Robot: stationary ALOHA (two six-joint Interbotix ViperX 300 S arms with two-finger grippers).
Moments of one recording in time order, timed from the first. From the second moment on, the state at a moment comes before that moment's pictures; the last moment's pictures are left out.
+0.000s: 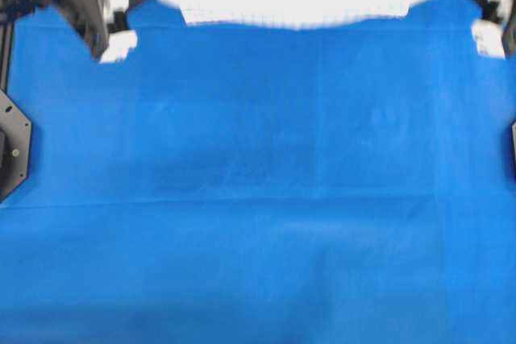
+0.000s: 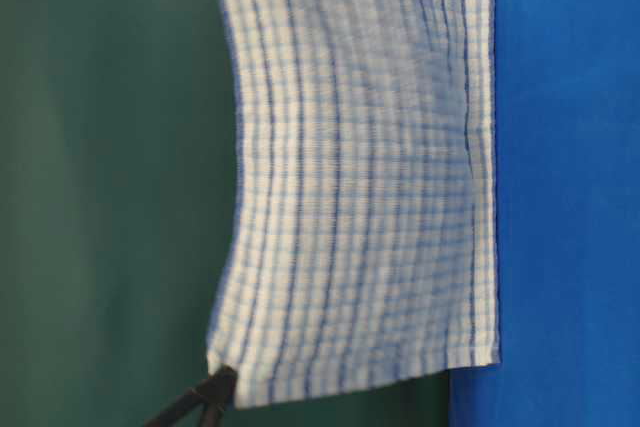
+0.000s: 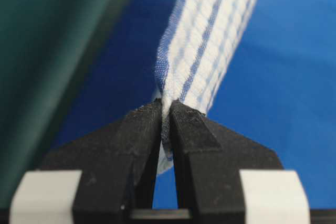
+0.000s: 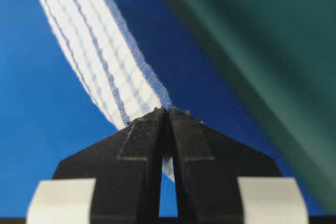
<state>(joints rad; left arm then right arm) 0.41 -0.54 0.83 -0.02 0.09 0.22 -0.50 -0.81 0.92 -0.06 0.33 0.00</state>
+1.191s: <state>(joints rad) -0.08 -0.21 0.97 -0.02 0.04 0.01 0.12 -0.37 1.10 -0.05 0.16 0.48</state>
